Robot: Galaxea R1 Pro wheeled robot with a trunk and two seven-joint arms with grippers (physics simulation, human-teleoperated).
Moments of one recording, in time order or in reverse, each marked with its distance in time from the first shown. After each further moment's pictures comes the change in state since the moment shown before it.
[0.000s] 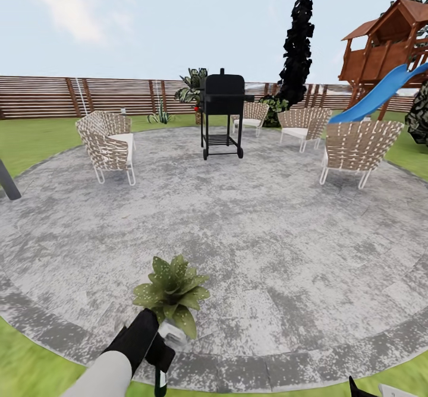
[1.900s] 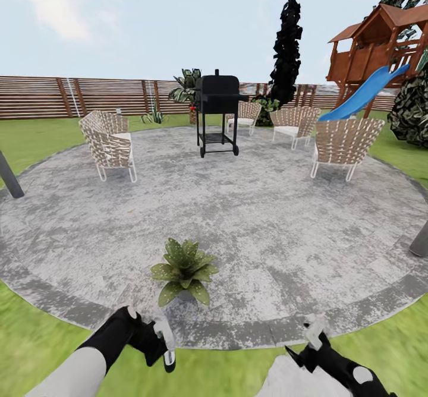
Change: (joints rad) left arm -0.010 0.155 -0.194 0.002 -0.026 -0.601 -0.349; right arm -0.101 -0.056 0.735 0.001 0.053 0.006 0.272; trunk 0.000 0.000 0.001
